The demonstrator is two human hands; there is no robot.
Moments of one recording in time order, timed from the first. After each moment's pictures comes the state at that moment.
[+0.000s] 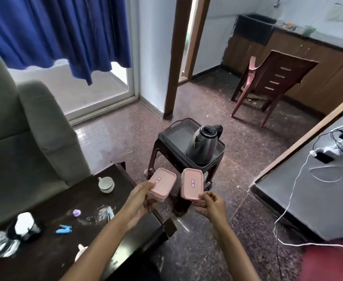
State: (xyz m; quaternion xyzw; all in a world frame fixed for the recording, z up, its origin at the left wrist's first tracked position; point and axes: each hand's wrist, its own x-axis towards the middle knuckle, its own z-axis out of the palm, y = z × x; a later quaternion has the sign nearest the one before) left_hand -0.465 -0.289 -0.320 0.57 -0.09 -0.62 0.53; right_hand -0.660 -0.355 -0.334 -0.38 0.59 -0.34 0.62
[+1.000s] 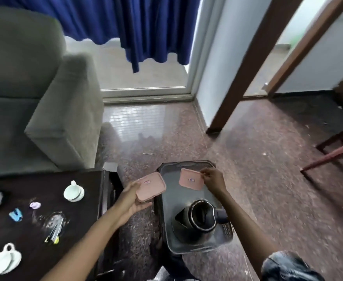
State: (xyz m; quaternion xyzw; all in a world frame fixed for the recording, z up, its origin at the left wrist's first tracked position) left_hand -0.461 -0.625 -0.359 0.57 0.17 -0.45 0.66; right_hand -0.554 -0.880 -0.404 -0.85 0.37 -0.03 0.38
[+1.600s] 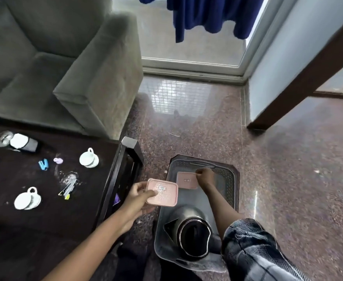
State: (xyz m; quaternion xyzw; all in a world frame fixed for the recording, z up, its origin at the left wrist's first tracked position) left_hand -0.491 -0.681 -0.387 0.64 0.27 -0.37 0.61; right_hand -0.471 -0.907 -0.520 -0.81 0.37 0.18 0.41
